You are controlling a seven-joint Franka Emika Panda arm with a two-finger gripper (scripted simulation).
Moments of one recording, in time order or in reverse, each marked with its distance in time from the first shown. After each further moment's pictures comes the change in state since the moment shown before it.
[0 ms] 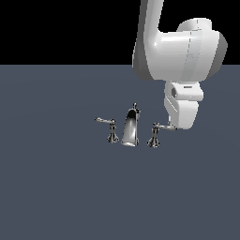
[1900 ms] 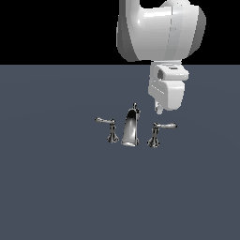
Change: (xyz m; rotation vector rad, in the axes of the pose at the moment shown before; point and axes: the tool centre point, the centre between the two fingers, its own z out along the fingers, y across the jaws) arm -0.048 -0.022 -0.043 -0.008 0.007 -0.187
